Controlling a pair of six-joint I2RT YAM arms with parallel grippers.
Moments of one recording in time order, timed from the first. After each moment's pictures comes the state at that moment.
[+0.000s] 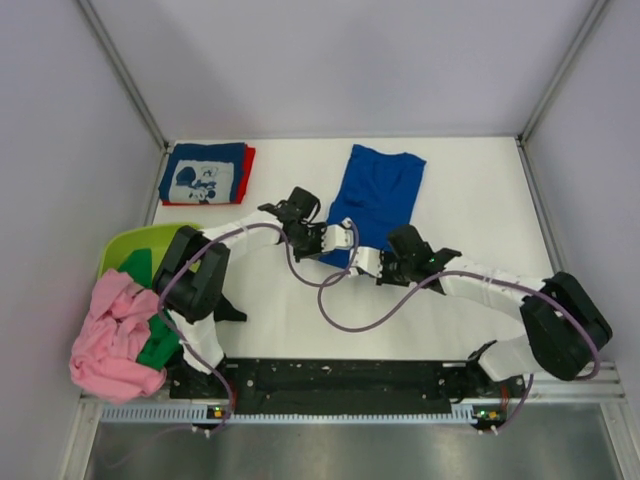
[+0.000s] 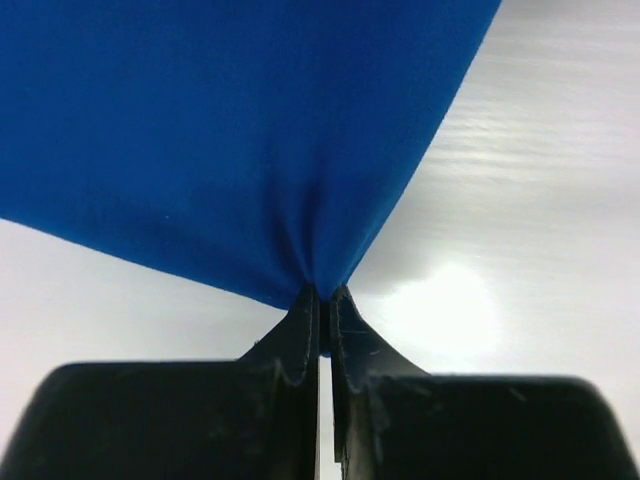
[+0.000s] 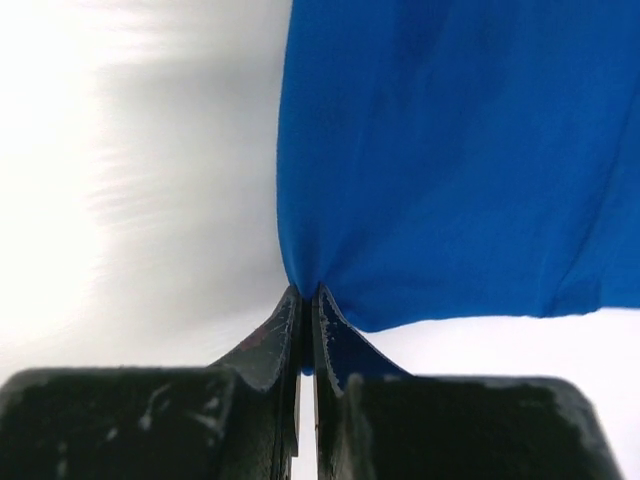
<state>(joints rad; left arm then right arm) -0.54 1.86 1.21 -0.46 0.38 0.96 0.64 1.43 0.69 -0.18 -0.11 -0.85</state>
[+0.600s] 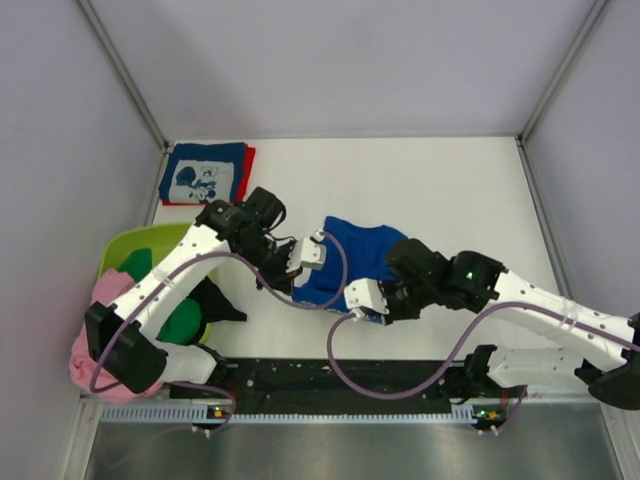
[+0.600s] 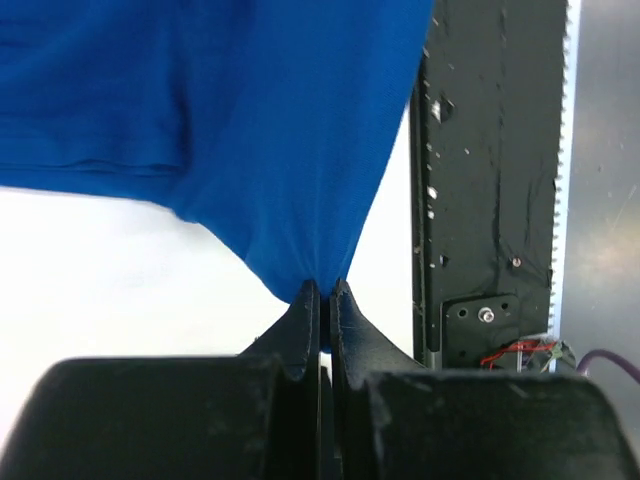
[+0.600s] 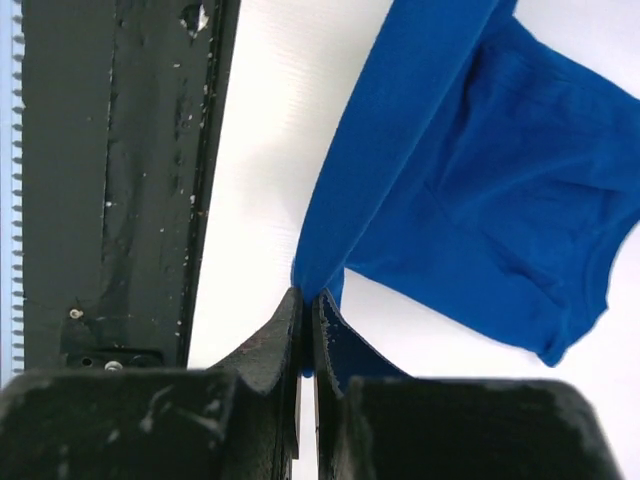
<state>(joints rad) -0.57 1.33 1.22 -1.26 0.63 0.98 1.06 1.08 1.06 -0.98 -0.24 -0.69</state>
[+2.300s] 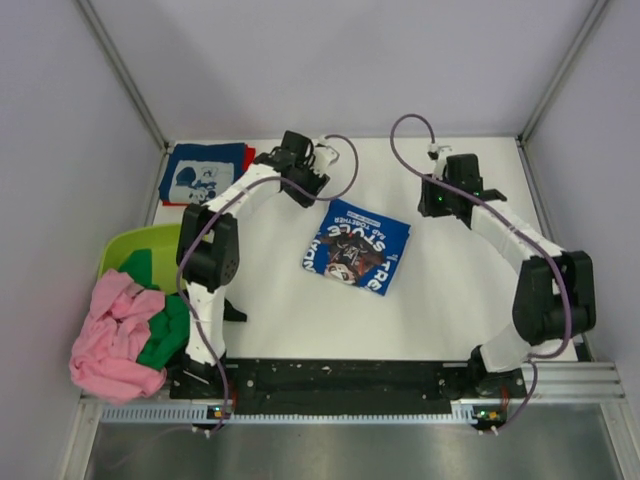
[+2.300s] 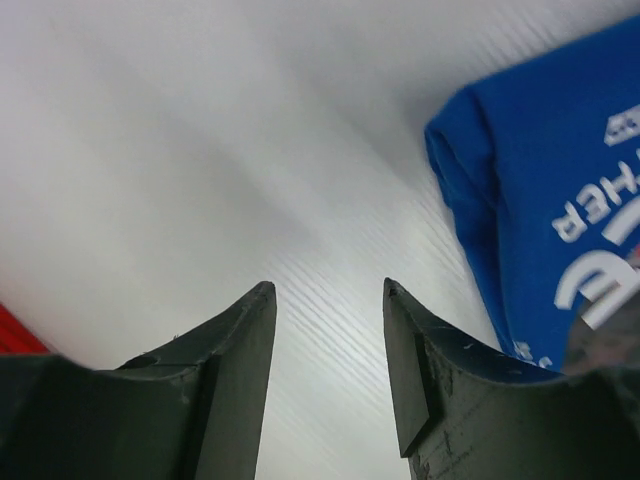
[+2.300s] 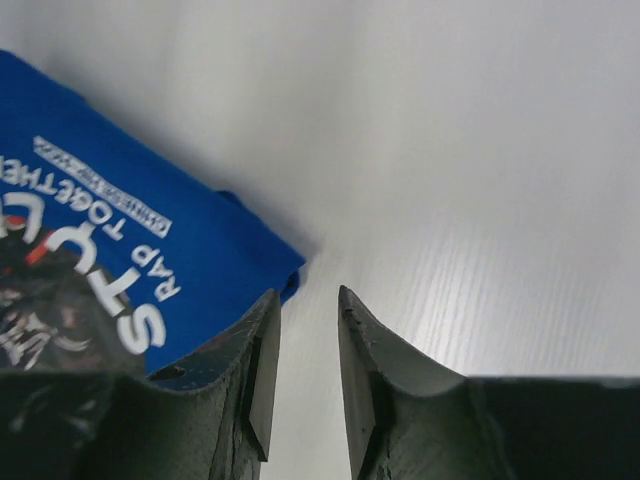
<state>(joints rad) -0.41 2.17 1.85 -0.62 0.13 0.38 0.18 1.62 1.17 -0.32 -0.11 0.02</state>
